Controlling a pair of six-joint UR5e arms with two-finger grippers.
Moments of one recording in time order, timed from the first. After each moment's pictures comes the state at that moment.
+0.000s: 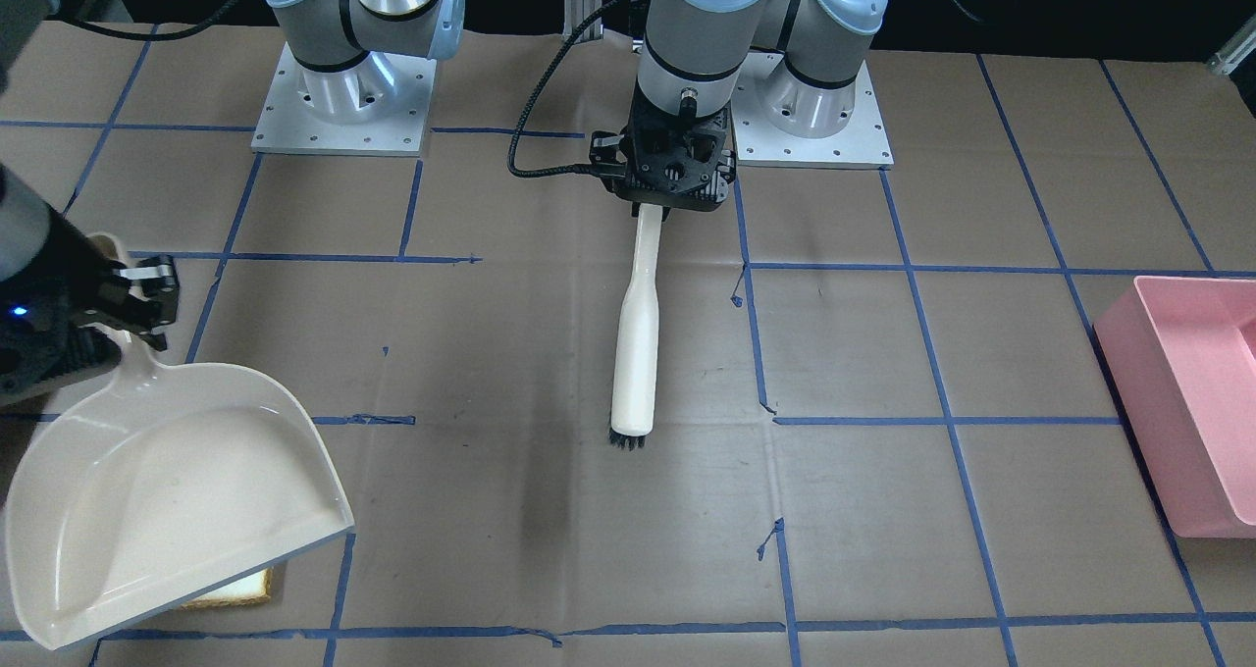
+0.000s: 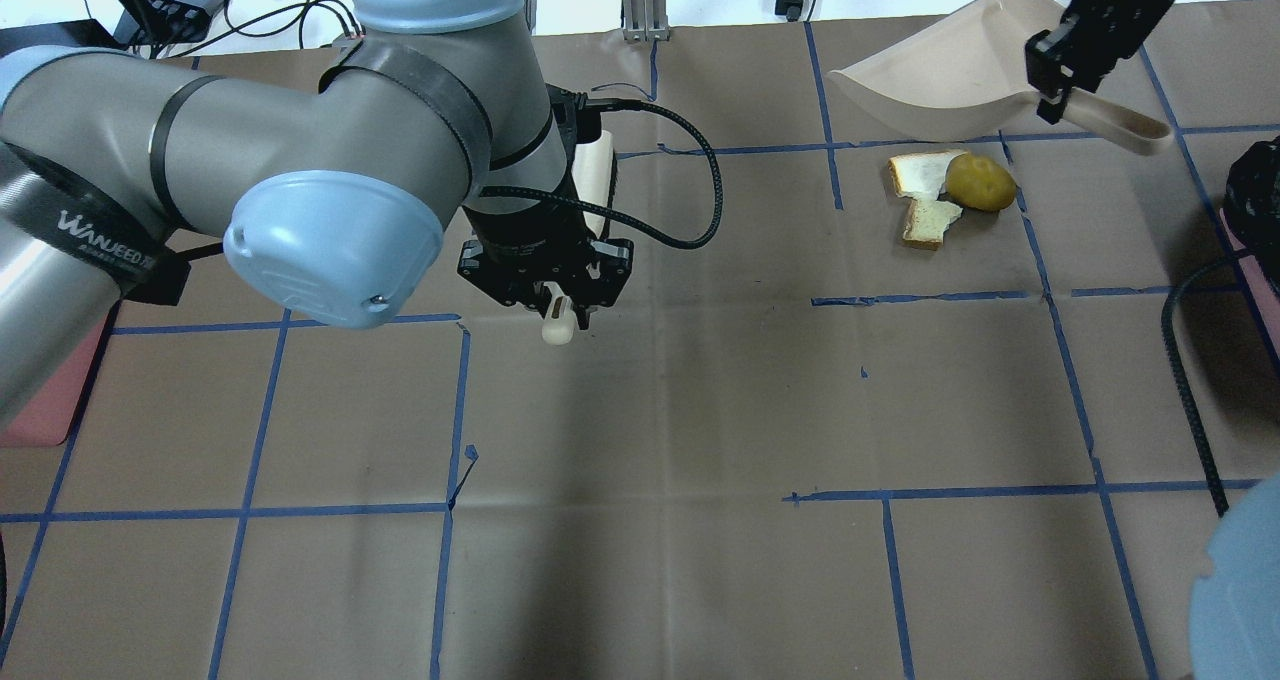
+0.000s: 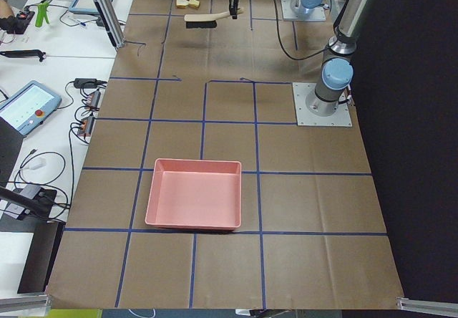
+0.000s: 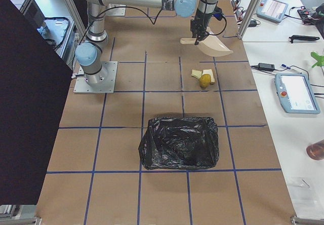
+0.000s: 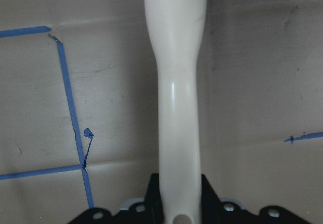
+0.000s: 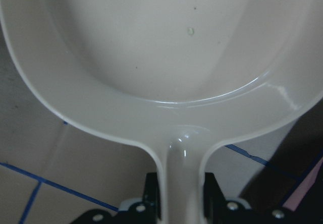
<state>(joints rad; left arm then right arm) -1.89 -1.66 -1.64 -1.50 1.48 -0.24 1.35 -1.27 1.27 -1.48 -1.69 -0.75</state>
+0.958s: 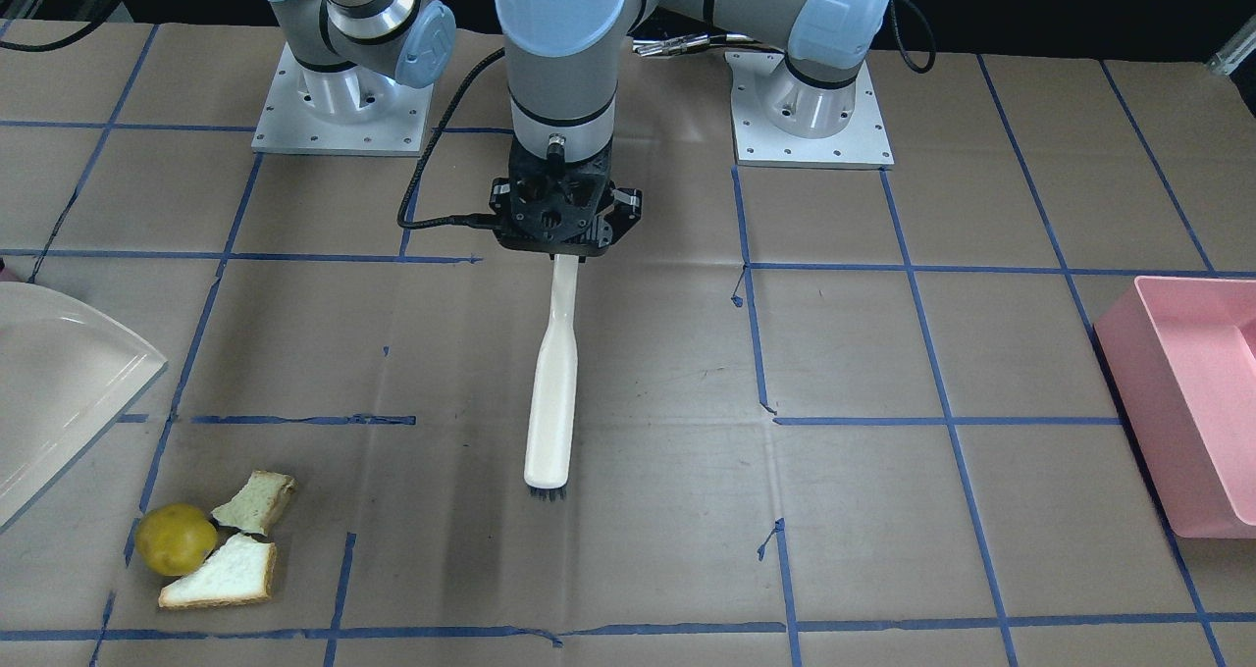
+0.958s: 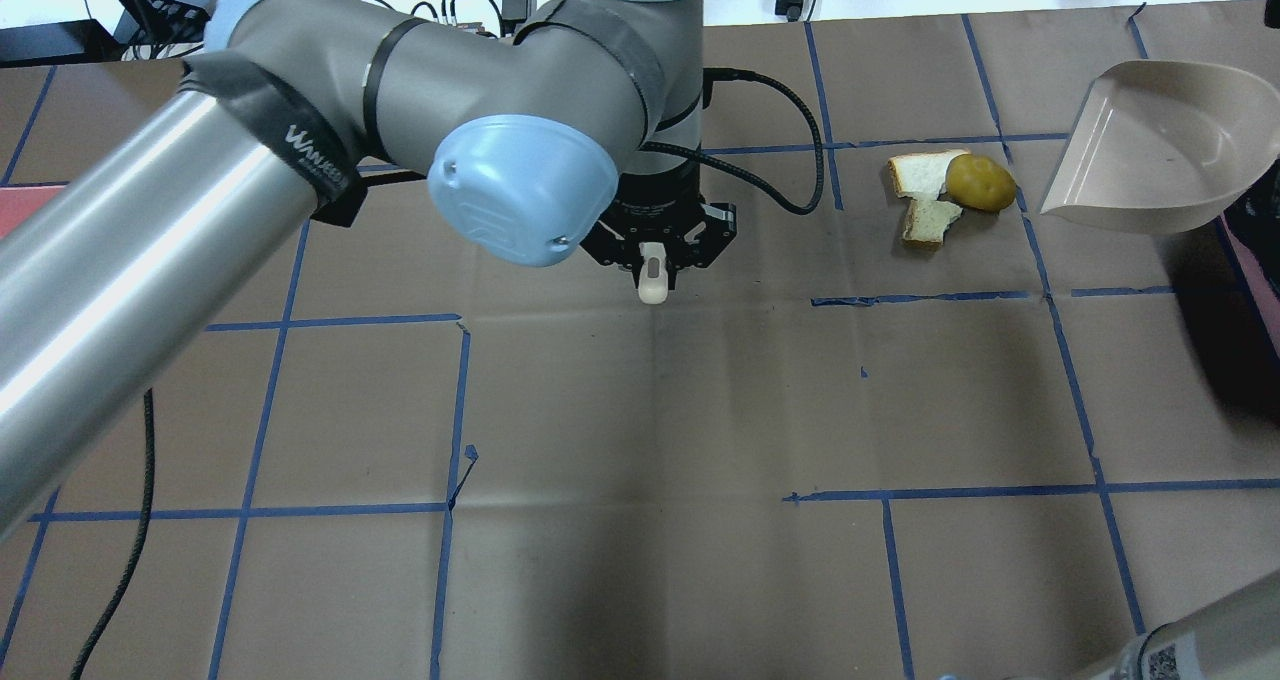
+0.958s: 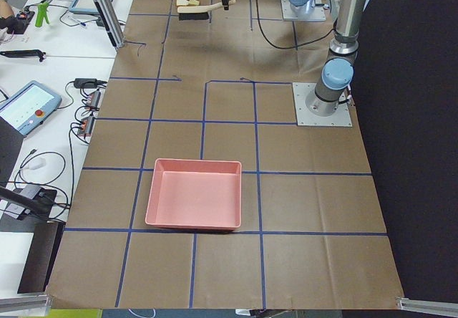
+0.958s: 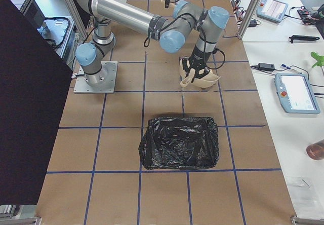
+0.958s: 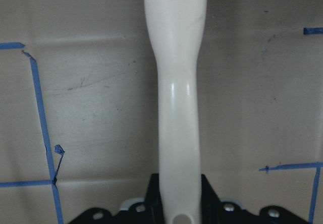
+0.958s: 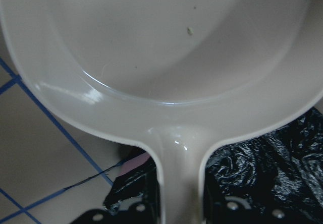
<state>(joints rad) -2.04 -1.88 -1.42 -1.47 1.55 -0.39 1.06 -1.23 1.34 -1.64 -1.85 -1.54</state>
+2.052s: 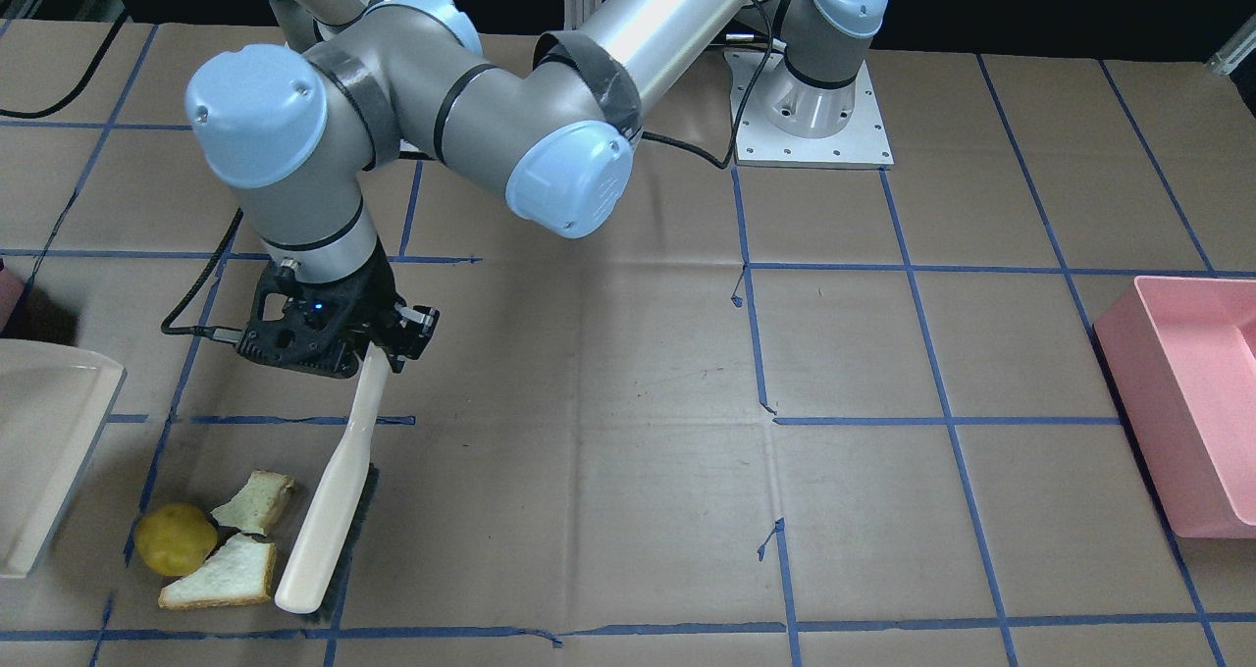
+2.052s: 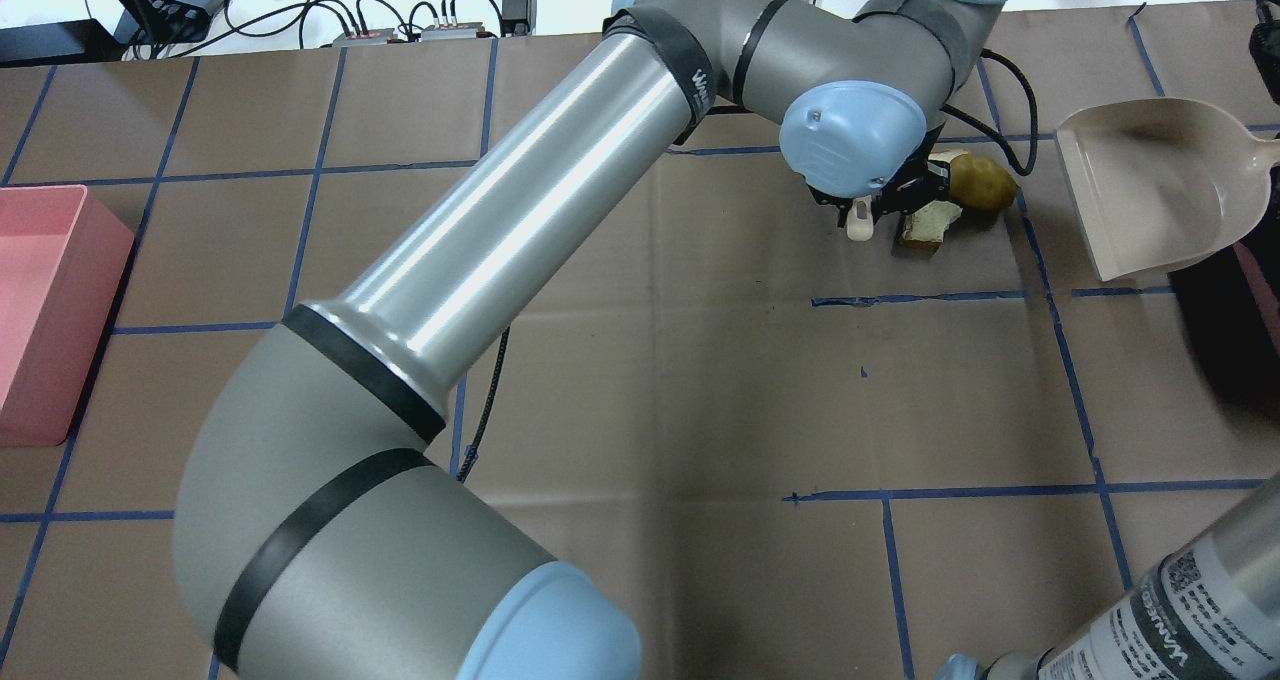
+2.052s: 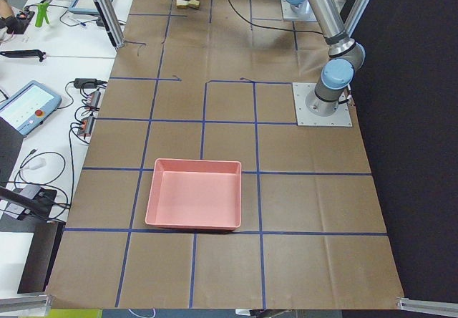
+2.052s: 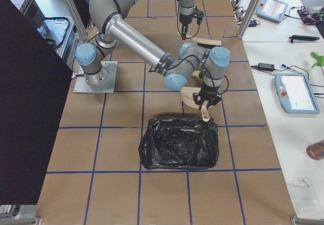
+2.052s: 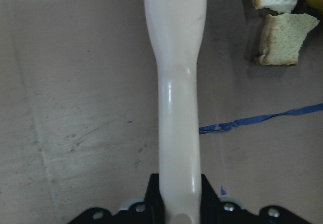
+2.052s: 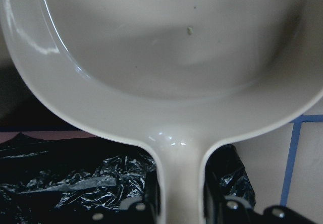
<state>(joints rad) -2.22 -2.40 -0.80 -1.49 1.57 -0.44 0.99 -1.04 1.37 -2.00 -1.76 -2.13</state>
